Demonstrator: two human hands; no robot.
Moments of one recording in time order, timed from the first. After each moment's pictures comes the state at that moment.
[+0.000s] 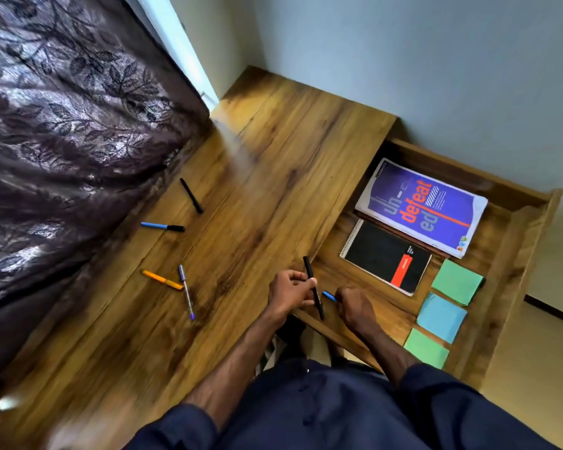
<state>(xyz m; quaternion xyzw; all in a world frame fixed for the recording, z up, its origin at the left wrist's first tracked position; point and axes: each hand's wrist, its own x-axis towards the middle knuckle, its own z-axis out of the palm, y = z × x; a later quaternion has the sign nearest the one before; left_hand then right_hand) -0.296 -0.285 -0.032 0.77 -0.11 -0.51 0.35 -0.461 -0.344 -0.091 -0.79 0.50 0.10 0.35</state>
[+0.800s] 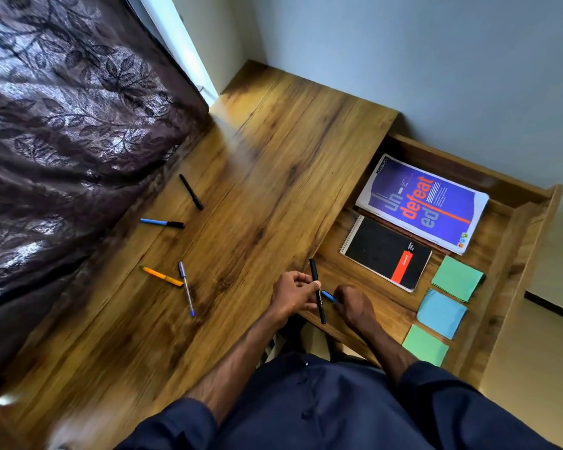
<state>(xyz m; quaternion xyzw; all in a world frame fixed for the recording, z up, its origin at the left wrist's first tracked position) -0.299 -0.277 -0.034 0.75 -0.15 -0.55 0.35 -0.461 -0.341 -0.086 -0.77 0.50 0.11 0.38</state>
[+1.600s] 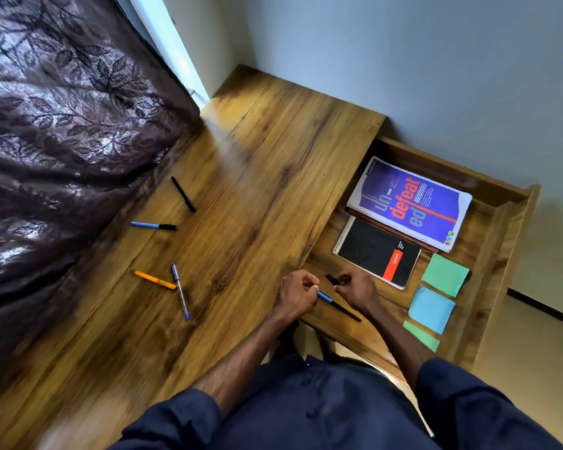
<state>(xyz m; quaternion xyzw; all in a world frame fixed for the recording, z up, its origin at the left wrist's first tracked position) -0.309 -0.282 -0.049 0.80 -0.37 -0.42 0.22 -0.460 -0.370 -0.073 -0.68 0.59 0.03 0.44</state>
